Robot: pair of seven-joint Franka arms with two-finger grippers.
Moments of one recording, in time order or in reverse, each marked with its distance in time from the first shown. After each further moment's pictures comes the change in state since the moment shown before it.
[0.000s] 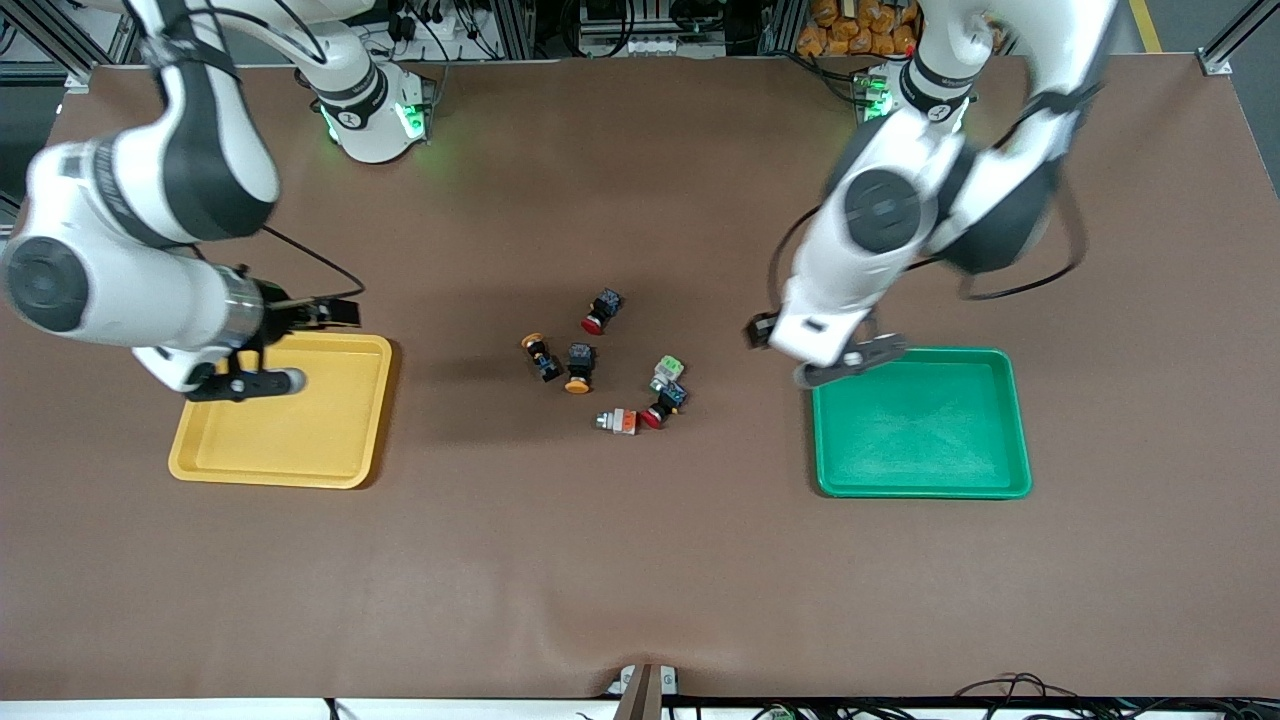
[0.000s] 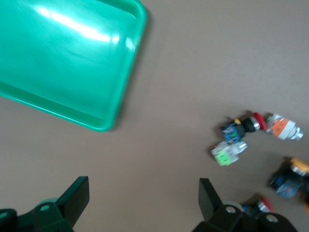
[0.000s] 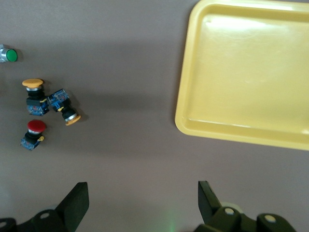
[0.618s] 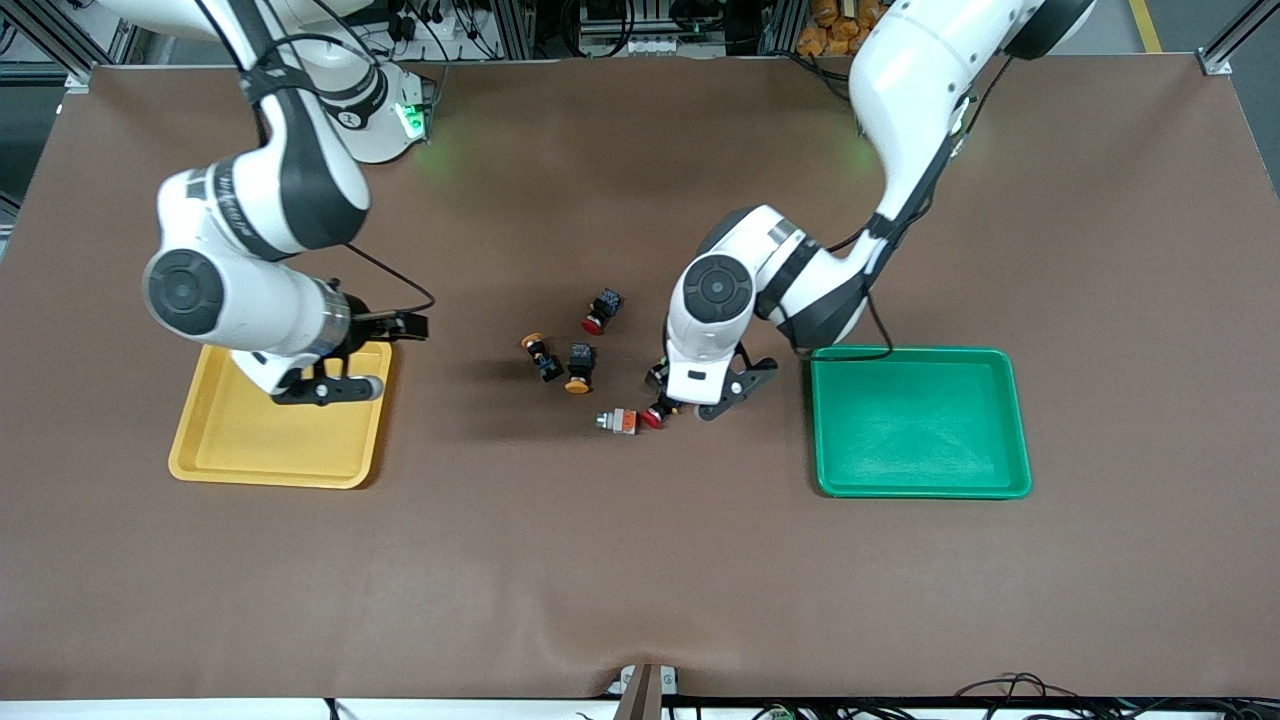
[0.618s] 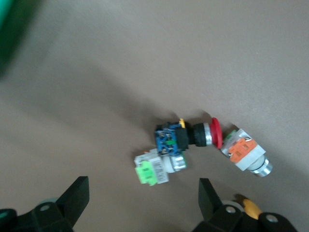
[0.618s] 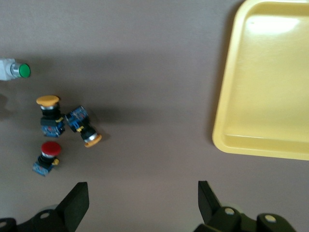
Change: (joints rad) left arm -0.153 0.334 0.006 0.198 0.040 0.176 -0.400; right arm 0.120 0.044 0.002 -0.061 0.019 0.168 0.156
